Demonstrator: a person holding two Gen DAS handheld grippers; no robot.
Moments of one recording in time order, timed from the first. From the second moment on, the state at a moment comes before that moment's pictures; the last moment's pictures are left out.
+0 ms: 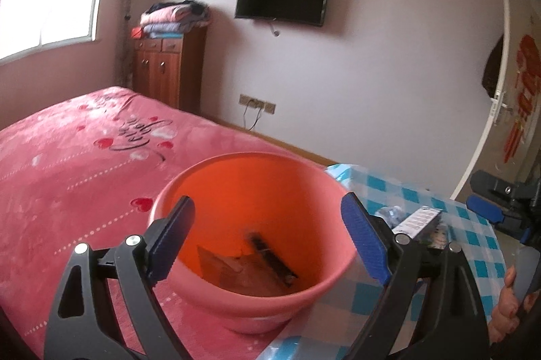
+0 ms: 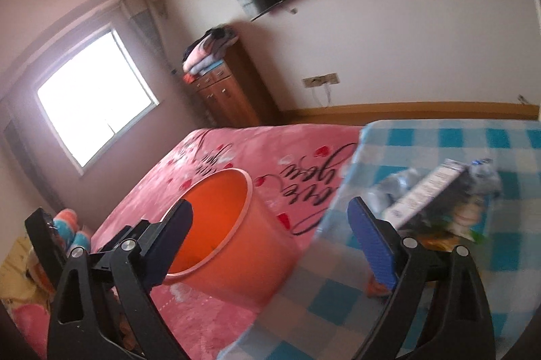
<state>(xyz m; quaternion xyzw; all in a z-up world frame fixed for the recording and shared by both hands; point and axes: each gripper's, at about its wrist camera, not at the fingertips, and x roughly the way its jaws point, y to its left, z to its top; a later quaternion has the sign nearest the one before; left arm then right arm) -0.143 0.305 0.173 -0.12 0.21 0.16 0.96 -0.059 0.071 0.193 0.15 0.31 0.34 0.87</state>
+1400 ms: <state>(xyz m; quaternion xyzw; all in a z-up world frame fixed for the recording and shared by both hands) 0.007 0.169 0.114 -0.15 0.36 0.00 0.92 -0.075 -0.136 0.075 0.19 0.31 0.15 0.92</state>
